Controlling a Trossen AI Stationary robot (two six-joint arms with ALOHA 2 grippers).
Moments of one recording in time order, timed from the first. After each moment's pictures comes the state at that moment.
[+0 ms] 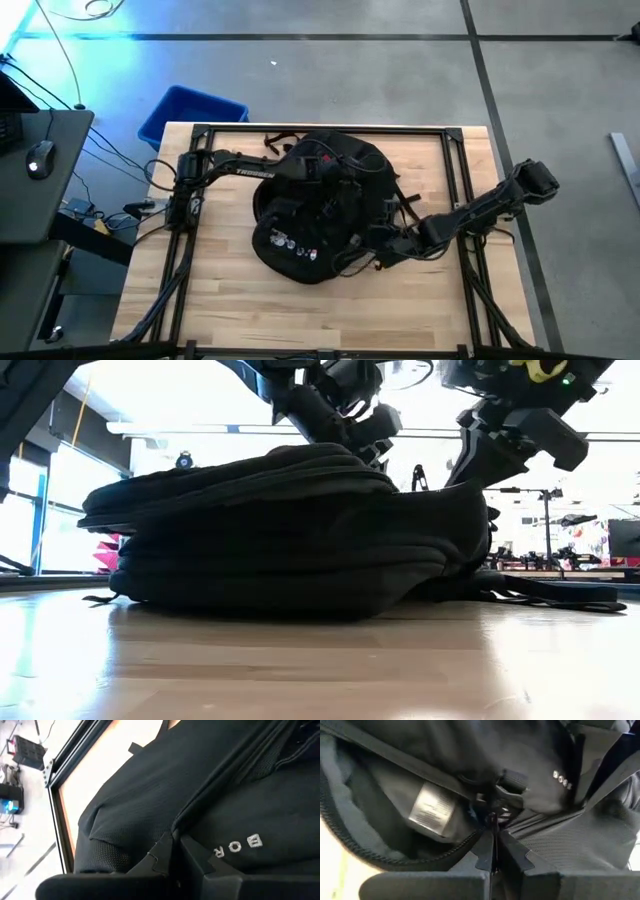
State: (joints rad) left arm 0.19 2.03 1.57 -0.33 -0.12 0.90; right arm 0.48 1.49 0.90 -0.54 0.63 0.27
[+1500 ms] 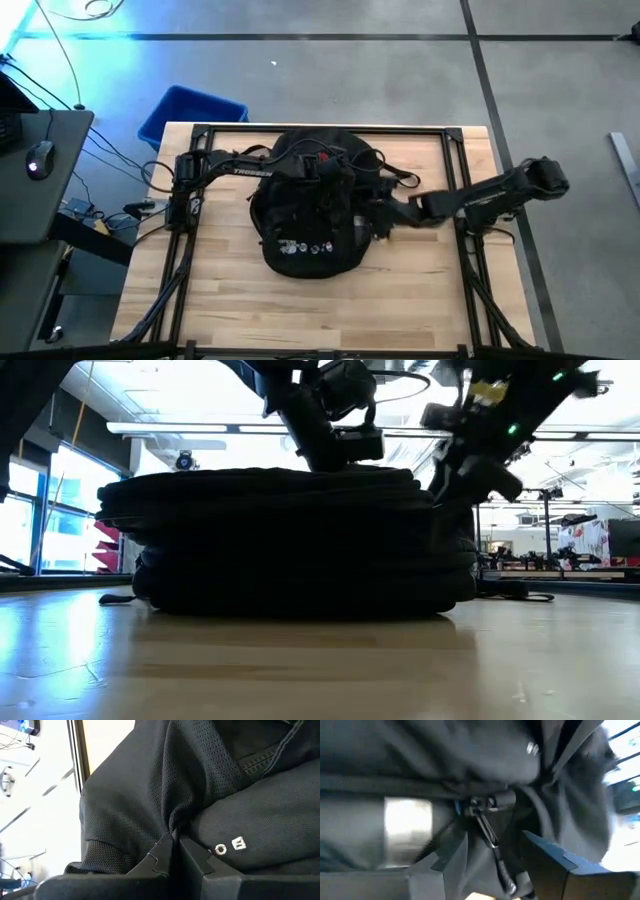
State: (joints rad) left arm 0.14 2.01 1.56 -0.46 -0.35 0.66; right arm 0.13 1.38 0.75 -0.31 0.50 -0.12
